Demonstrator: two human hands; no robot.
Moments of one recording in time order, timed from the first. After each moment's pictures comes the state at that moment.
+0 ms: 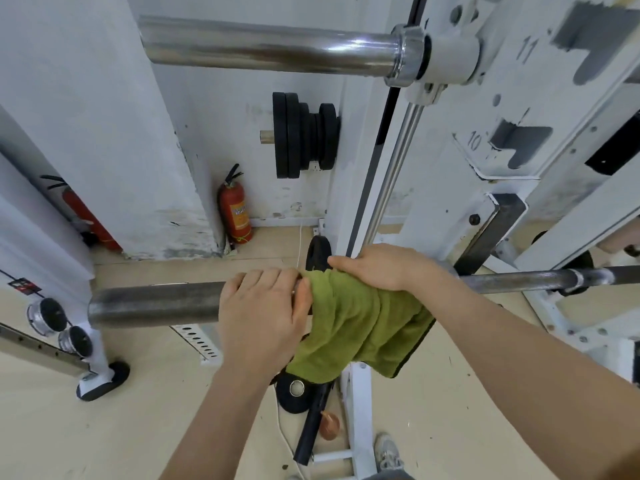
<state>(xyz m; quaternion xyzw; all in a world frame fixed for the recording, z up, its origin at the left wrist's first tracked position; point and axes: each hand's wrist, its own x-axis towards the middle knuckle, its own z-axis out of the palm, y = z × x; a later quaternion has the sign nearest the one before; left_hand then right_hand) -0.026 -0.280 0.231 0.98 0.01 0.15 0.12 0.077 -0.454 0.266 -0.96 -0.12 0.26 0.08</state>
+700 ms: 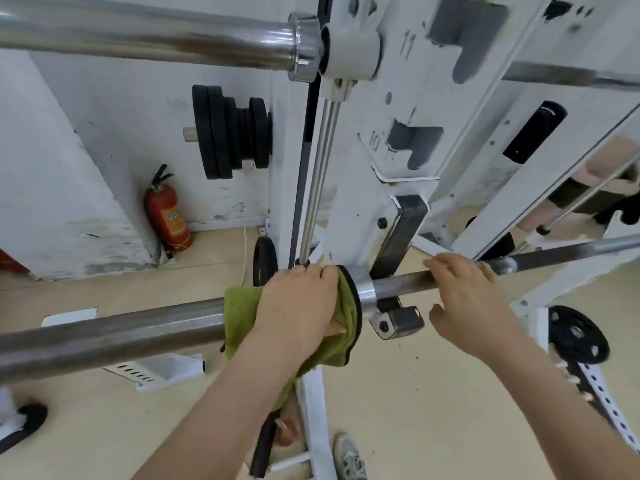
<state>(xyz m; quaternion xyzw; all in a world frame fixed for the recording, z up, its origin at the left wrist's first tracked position) 0.027 -0.411 0.259 0.98 -0.22 -0.03 0.02 0.007 -0.653 0.255 -1.00 -0.02 -0.02 -0.01</state>
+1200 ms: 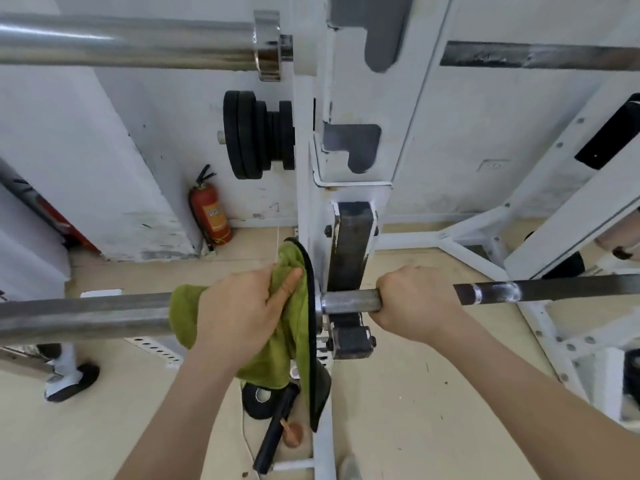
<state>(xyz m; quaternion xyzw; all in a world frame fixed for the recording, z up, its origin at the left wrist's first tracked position) 0.021 -0.434 0.257 0.98 0.02 0.09 0.19 0.071 -0.659 0.251 -0.97 -0.20 0.05 -0.11</state>
